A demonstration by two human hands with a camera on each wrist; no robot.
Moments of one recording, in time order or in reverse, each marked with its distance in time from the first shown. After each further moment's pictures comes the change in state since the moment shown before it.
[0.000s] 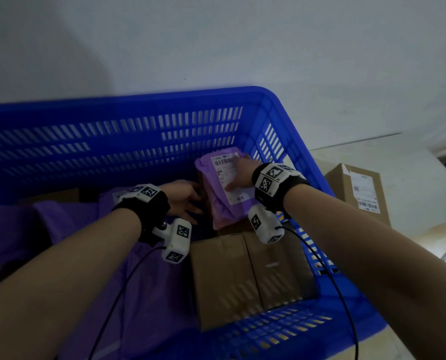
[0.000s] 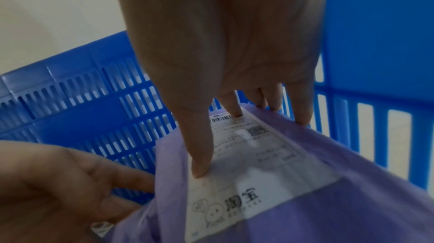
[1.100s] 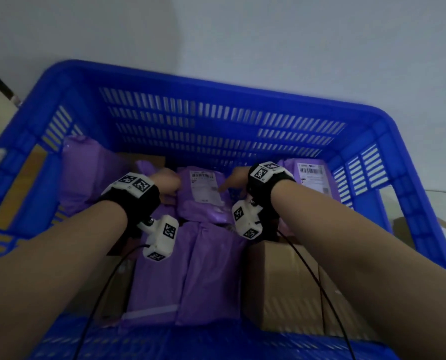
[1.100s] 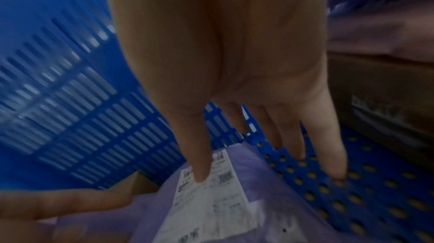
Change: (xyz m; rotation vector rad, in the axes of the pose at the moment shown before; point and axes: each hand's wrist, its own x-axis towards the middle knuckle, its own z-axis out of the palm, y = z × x) left_hand -0.064 -0.093 -0.139 -0.112 0.644 -0.030; right_hand 0.014 -0.177 0.048 0.060 -0.378 -0.151
